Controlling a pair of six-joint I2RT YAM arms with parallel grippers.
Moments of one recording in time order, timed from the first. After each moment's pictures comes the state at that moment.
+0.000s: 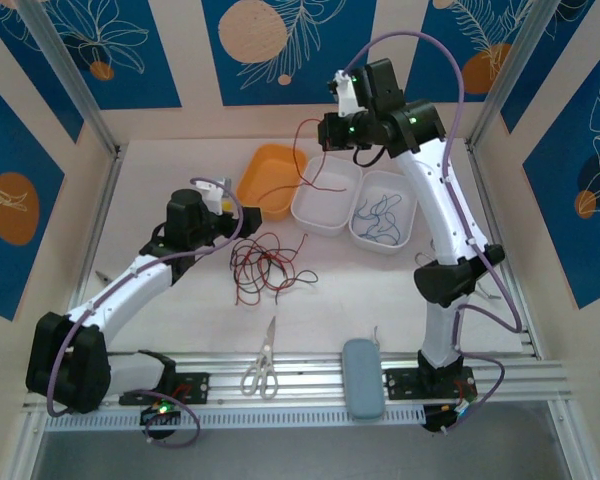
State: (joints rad) left arm -0.37 1.25 0.80 0.05 0.28 -0.30; right arm 0.46 1.92 2.48 -1.28 -0.18 0.29
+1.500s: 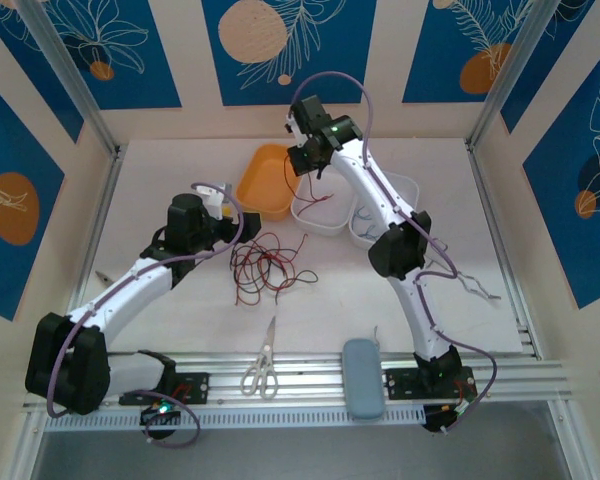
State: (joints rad) left arm -0.37 1.24 0.76 0.05 0.27 -0.28; right arm 0.53 2.40 2.65 -1.23 0.06 0.08
